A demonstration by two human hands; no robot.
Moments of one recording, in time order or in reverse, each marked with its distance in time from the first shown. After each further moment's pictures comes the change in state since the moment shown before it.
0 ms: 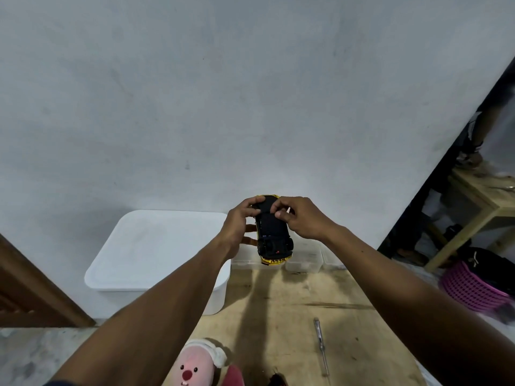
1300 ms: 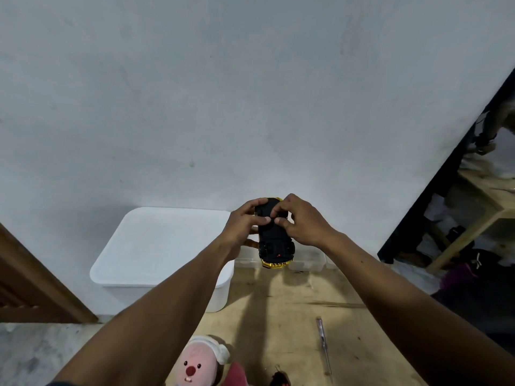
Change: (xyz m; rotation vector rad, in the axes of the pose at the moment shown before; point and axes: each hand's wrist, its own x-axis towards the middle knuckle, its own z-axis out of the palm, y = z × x) left_hand -0.004 -0.010 -0.009 0.016 -0.051 0.026; right_hand -0.009 -0.002 0.017 -0.146 0.052 -0.054
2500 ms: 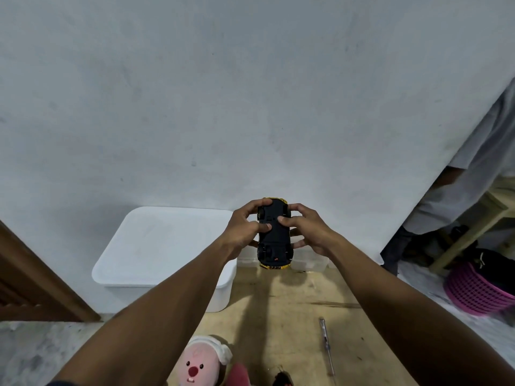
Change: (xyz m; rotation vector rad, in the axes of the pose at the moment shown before) left_hand 0.007 -0.007 -0.003 0.113 -0.001 0.098; right_hand -0.002 0.008 0.012 0.785 -0.067 0.550
